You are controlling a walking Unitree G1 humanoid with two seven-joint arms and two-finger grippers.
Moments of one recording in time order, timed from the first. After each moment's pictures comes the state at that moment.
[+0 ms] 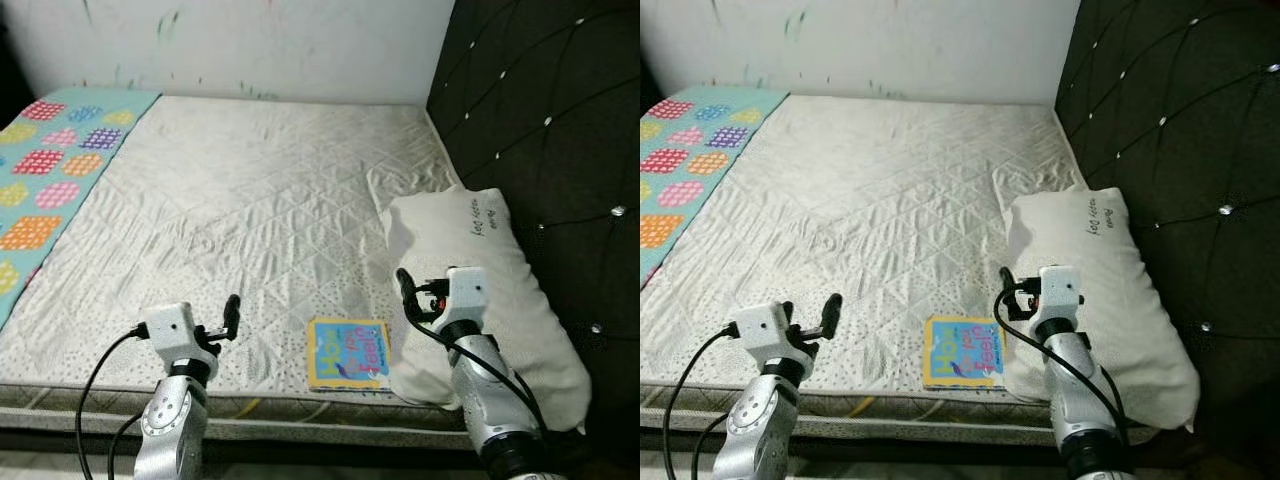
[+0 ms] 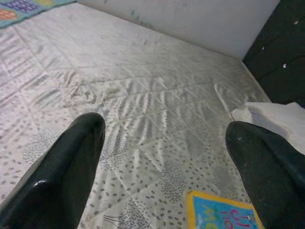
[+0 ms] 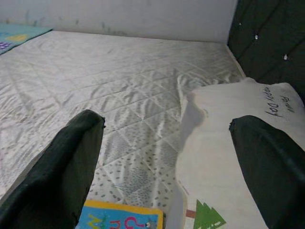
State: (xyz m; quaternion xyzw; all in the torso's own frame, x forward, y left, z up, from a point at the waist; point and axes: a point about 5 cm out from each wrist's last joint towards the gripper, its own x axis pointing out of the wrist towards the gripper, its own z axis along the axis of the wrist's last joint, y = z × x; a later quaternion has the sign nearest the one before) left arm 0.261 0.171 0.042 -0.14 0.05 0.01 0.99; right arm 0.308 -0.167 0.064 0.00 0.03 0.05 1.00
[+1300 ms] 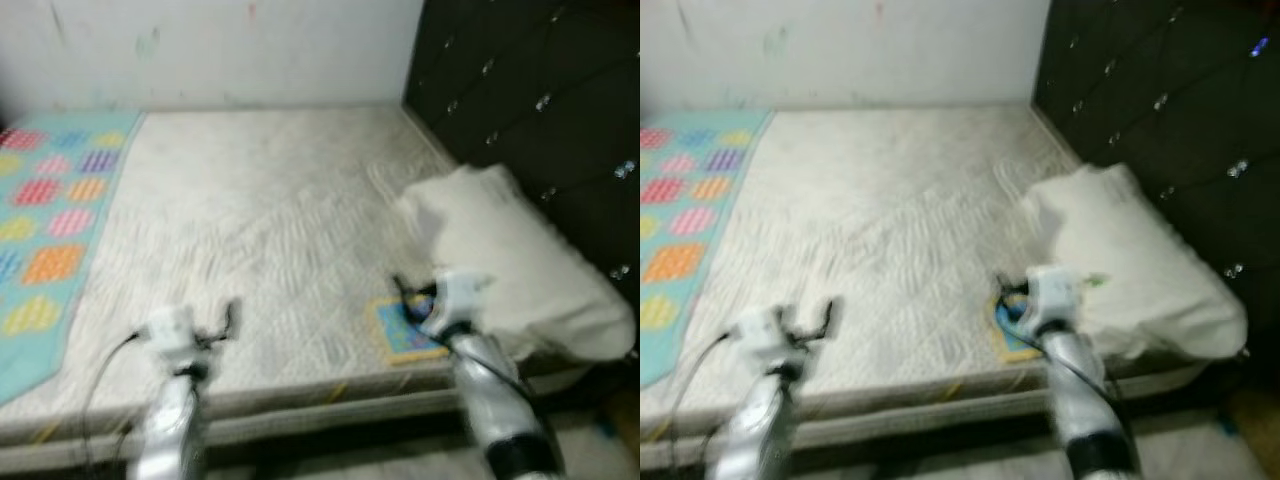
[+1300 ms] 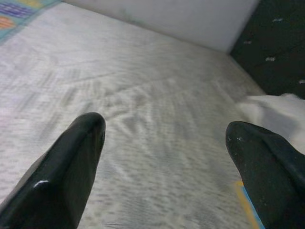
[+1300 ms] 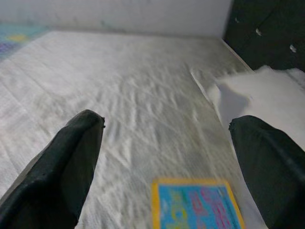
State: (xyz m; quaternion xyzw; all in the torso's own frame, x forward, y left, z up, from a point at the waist) left arm 0.259 0.163 0.039 -0.15 0.06 0.00 0.99; right arm 0.304 -0.171 0.058 -0.02 0.05 0.07 1.00
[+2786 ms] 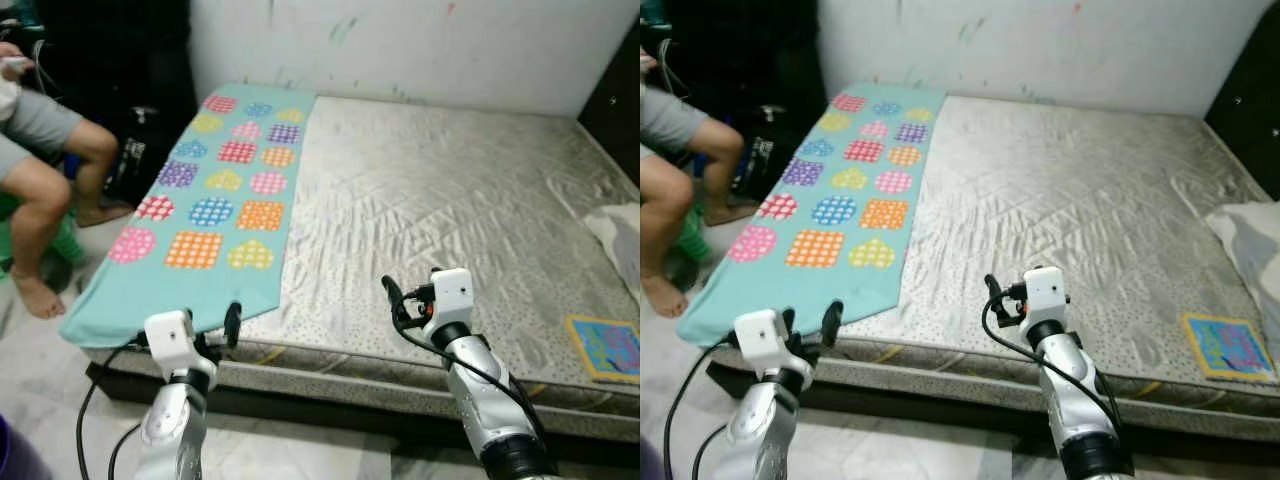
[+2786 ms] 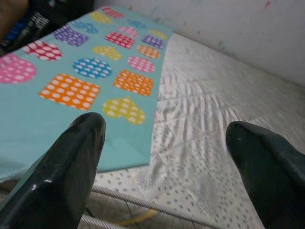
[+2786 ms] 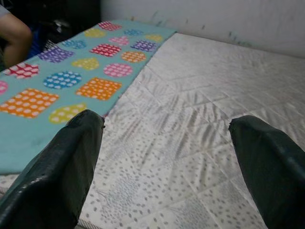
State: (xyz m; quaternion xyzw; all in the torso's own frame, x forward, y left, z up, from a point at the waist) left arm 0.253 0.167 0.038 -0.15 0.05 -0.01 0.99; right arm 0.307 -0.158 0.064 -0.03 0.04 0.10 0.99
